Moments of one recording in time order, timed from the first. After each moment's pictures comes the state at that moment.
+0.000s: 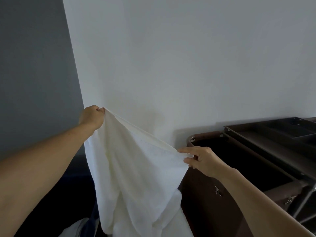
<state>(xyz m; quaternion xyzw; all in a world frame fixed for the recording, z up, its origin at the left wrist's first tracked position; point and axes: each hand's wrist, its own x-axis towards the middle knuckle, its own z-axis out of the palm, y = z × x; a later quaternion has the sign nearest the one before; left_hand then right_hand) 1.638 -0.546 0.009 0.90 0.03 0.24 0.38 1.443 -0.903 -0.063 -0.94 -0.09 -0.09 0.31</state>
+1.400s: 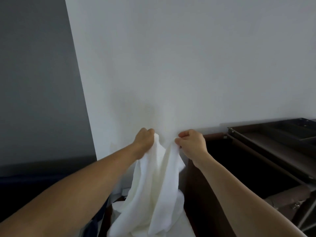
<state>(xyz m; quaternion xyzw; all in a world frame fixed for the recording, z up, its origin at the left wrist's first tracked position) 1.554 -0.687 -0.026 0.84 -0.05 0.02 0.53 1.489 -0.845 -0.035 -0.82 0.15 -0.20 0.52</state>
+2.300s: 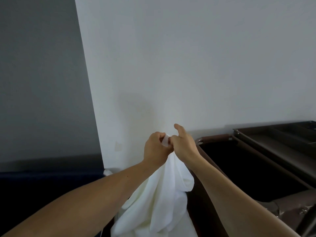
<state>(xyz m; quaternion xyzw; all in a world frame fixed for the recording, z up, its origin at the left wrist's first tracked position) 1.504 -0.703 -0.044 0.81 -0.15 0.13 0.55 1.470 -0.805 -0.015 -0.85 0.05 -0.13 0.51</state>
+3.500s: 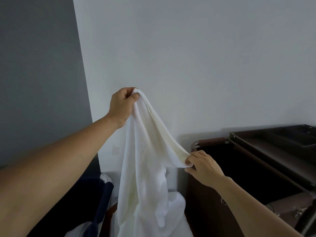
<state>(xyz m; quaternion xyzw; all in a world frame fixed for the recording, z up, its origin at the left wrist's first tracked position) 1.578 -0.624 0.069 0.71 -0.19 0.24 0.64 1.476 -0.907 -0.097 -0.99 -0.07 -0.14 0.04</state>
